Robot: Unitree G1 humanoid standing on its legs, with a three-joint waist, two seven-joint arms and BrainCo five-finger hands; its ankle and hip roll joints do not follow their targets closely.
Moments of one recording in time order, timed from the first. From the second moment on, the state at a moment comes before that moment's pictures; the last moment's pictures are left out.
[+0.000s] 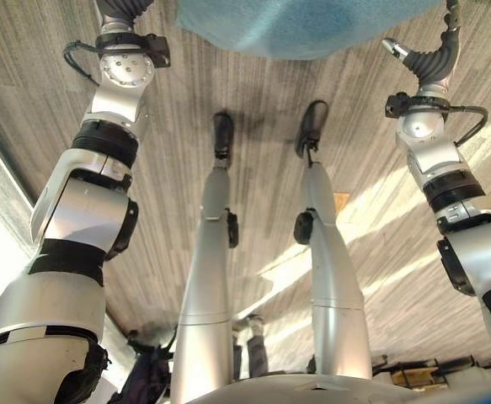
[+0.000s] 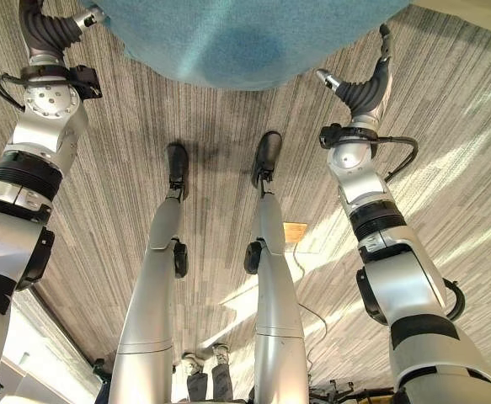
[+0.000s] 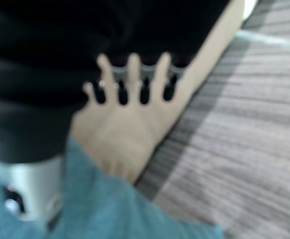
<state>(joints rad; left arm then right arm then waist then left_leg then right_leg) -1.35 0.61 -0.43 1.00 -0.50 -0.25 0.46 -1.10 -0.52 0.35 0.82 0.18 -0.20 -0.66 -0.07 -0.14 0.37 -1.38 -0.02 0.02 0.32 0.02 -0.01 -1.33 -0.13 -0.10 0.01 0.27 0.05</state>
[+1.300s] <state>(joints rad) -1.03 0.52 -0.36 0.61 -0.66 -0.28 0.41 -1.15 -0.51 0.45 0.63 0.23 -0.16 -0.53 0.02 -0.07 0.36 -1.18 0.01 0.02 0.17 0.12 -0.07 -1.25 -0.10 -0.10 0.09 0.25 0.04</state>
